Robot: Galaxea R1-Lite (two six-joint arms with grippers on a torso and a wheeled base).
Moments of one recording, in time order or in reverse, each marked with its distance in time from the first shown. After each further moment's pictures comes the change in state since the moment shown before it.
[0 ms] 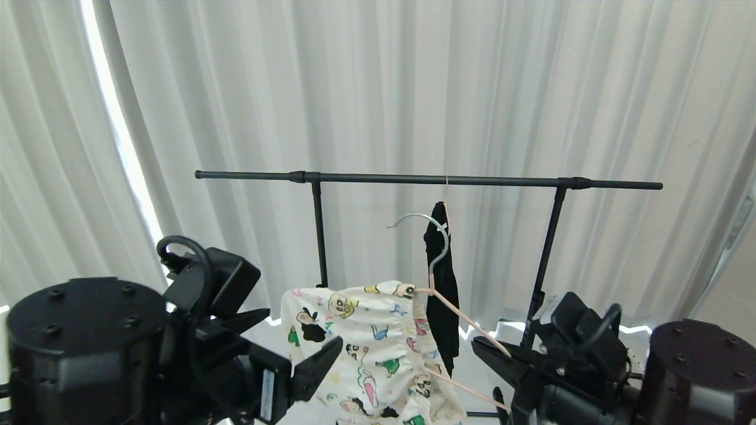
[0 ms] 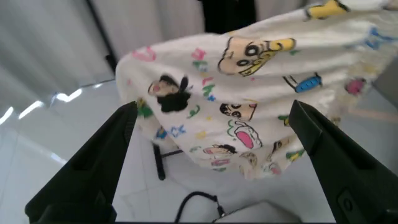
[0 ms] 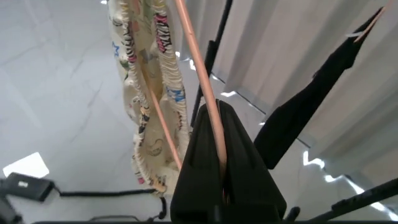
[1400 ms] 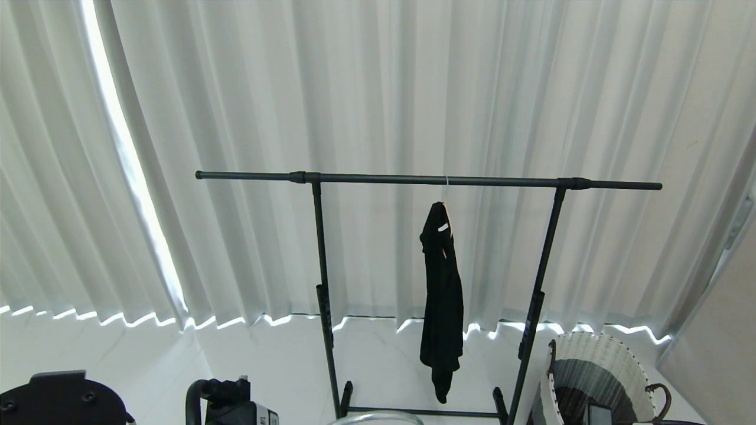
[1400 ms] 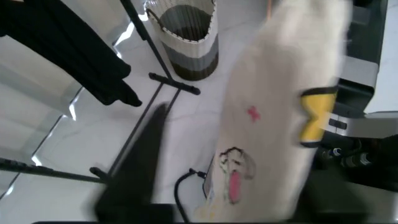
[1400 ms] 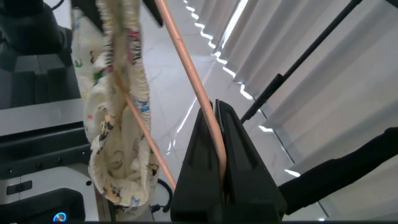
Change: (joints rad) left arm -0.148 -0.067 0.153 -0.020 -0.499 0.313; right arm 0.215 -0.157 0.131 -0.004 0.157 -0.171
